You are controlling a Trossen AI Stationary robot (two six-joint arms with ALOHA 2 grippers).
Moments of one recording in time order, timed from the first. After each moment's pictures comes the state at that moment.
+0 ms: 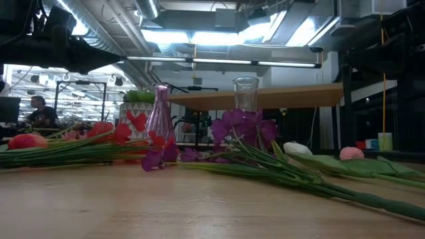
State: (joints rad) left arm 0.31 0.00 0.01 0.09 -0.09 0.11; right arm 0.03 0.06 0.01 0.03 -0.07 -0.08
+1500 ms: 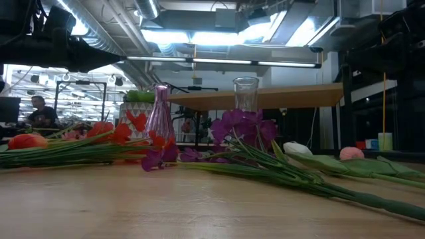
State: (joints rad) left arm 0.31 0.00 0.01 0.09 -0.09 0.16; right arm 0.03 0.06 0.01 0.03 -0.07 0.02
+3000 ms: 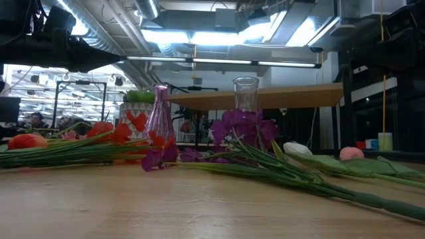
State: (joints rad) left arm 0.31 0.00 0.01 0.09 -0.09 0.16; right arm 0.05 0.06 0.01 0.04 -0.15 0.02
